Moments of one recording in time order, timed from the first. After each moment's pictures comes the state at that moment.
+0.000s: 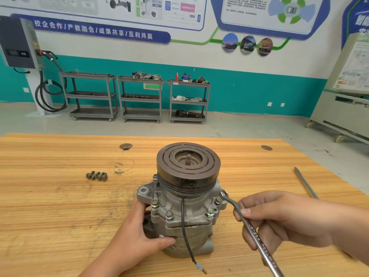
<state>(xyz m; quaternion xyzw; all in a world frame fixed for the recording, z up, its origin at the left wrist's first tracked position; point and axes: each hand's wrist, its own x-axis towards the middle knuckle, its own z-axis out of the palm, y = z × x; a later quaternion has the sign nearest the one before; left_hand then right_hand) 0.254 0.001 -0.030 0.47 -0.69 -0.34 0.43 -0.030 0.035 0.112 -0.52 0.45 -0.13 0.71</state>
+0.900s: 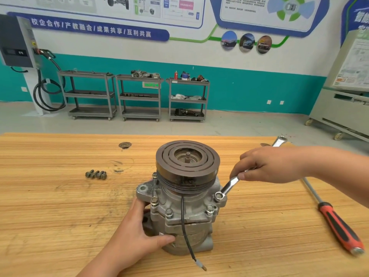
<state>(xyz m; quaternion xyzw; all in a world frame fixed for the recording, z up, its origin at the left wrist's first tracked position) 0.256 0.002 -0.029 0.46 -0.71 -0.33 0.43 -0.031 -0.026 0.153 -0.83 0.53 0.14 0.09</state>
